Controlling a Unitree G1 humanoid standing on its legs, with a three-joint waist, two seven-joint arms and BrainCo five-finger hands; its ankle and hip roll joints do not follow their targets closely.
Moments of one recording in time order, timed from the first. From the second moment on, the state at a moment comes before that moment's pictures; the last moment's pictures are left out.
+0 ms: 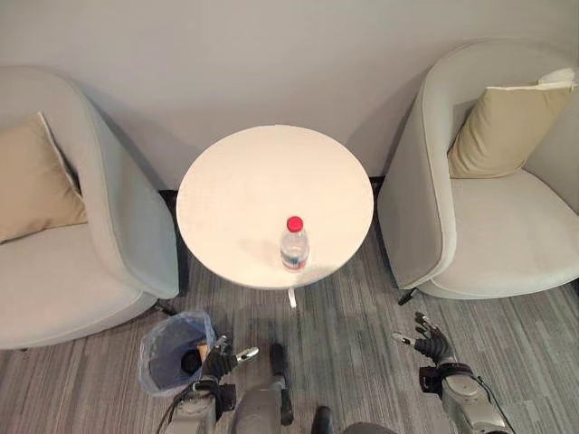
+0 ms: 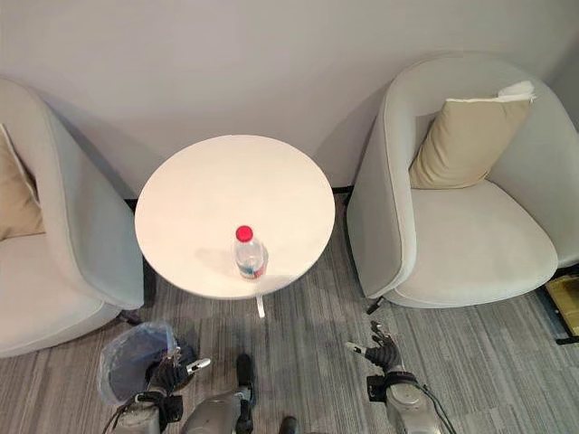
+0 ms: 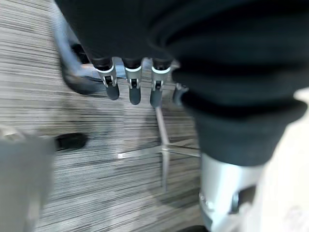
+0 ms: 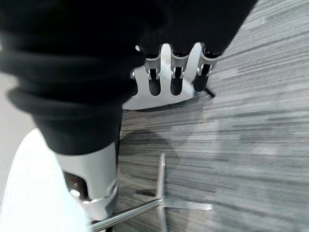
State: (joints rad) left arm 0.07 0.26 -0.16 0.67 -0.30 -0.07 0.09; right arm 0.04 -0.31 0.17 0.58 0.24 -0.06 -0.13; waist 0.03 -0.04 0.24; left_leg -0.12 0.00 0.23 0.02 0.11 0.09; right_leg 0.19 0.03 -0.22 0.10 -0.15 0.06
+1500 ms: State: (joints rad) left arm 0.19 0.28 -0.19 0.63 -0.25 -0.08 0.08; right arm -0.02 -0.45 0.28 0.20 -0.14 -0.10 -0.11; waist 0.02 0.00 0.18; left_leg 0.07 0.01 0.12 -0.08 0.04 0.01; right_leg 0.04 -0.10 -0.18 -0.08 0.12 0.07
